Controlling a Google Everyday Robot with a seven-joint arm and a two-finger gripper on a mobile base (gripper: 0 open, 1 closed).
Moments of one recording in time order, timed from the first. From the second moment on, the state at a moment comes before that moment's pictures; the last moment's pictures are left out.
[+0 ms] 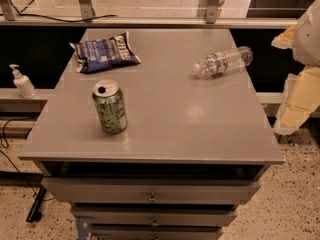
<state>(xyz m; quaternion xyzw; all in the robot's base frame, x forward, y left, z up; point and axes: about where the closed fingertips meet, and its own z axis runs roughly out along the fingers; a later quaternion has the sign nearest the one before) 0.438 -0.217 0.976 -0.60 0.78 -0.03 0.16</state>
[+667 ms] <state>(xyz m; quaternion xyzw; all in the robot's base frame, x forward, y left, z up) 0.446 -0.219 0.973 -0.61 0.77 -0.03 0.17</state>
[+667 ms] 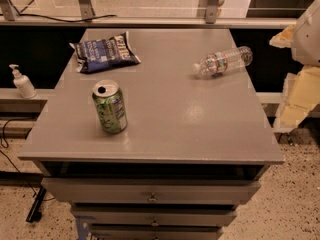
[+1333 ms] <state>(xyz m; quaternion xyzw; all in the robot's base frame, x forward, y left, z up) 0.521 -0.231 0.959 -0.64 0.73 -0.05 0.23</state>
